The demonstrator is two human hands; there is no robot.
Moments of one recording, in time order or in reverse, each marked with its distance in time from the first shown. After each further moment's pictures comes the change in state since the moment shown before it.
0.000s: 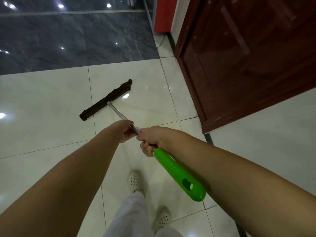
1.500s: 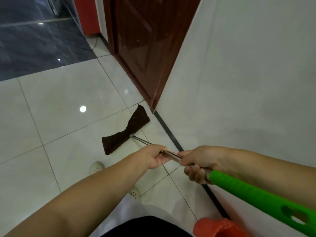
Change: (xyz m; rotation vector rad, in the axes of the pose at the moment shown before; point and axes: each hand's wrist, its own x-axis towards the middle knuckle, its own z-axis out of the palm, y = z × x) left_hand -0.208 -0.368 0.240 0.100 -0.516 -0.316; right_hand -0.270 0.398 -0.169 0.338 0.241 0.055
